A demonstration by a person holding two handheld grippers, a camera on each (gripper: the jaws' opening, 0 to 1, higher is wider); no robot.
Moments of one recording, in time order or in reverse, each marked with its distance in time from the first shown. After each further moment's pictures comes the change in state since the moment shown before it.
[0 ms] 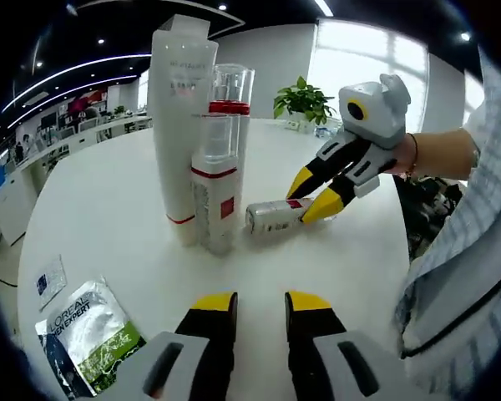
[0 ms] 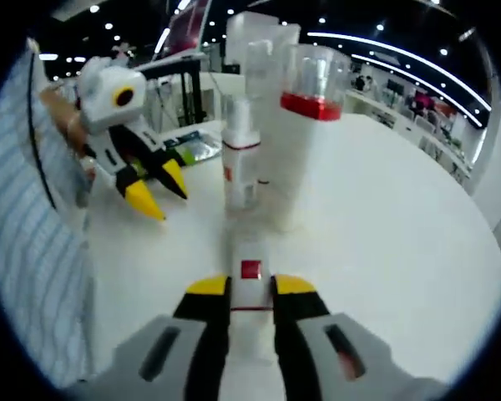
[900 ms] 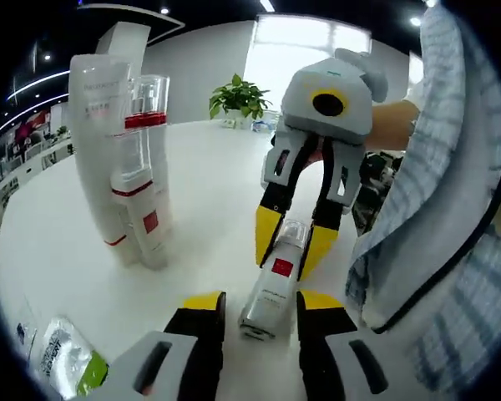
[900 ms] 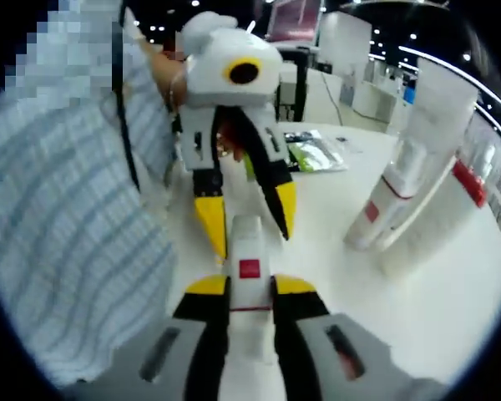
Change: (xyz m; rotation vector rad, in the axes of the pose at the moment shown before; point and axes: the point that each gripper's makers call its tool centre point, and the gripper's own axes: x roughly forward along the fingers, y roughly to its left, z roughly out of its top) left arm -0.001 -0.050 -0.009 0.221 0.069 -0.298; right arm 0.009 0.096 0.011 -0.264 0.045 0.357
